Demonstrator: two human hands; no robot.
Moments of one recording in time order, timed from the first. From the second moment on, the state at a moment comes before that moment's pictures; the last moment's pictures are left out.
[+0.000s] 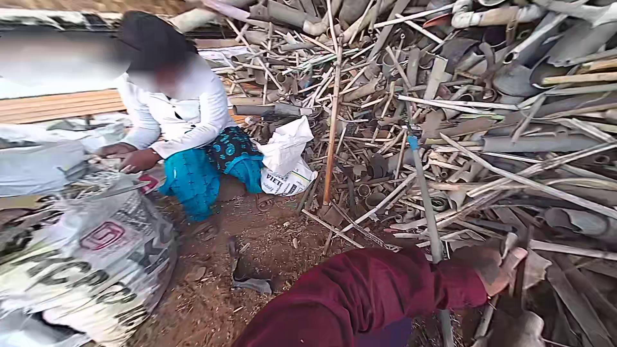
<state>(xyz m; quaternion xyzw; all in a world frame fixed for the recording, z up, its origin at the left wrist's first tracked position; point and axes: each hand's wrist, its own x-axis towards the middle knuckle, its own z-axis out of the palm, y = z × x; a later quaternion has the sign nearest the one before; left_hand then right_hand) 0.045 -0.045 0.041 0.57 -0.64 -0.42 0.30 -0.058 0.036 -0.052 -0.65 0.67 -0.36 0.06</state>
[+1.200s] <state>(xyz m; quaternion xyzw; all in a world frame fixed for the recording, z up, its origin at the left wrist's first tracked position) 0.057 -0.071 0.037 0.65 -0.58 -0.25 0.43 -0.090 0.044 0.008 -0.67 0.61 -0.23 0.36</state>
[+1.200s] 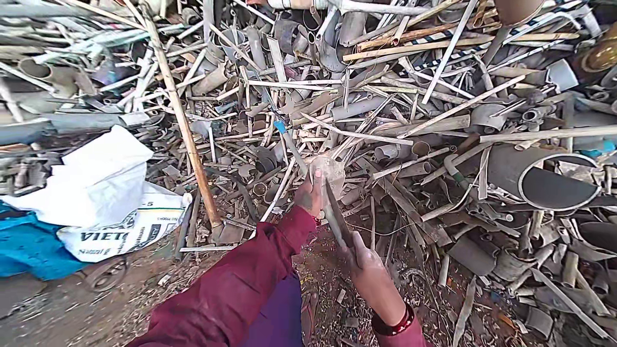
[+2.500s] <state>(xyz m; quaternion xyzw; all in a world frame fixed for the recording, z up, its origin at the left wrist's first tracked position) 0.062 -0.074 0.038 0.62 -0.55 -0.24 0.51 -0.088 0.036 -0.011 -0.61 0.68 -0.29 0.29</state>
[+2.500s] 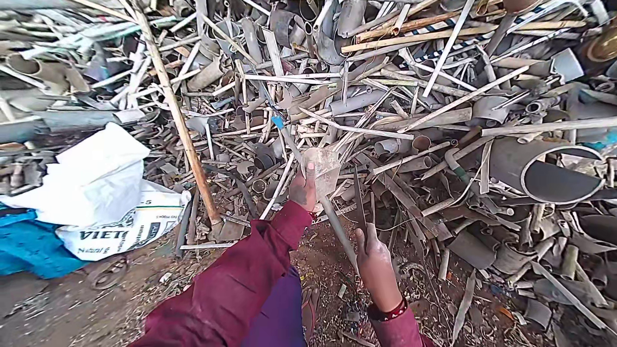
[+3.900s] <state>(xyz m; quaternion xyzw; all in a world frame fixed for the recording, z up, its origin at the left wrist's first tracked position) 0.061 -0.074 0.037 0.65 -0.55 -0.24 0.47 -0.119 0.024 -0.021 -0.61 0.60 -0.27 0.44</state>
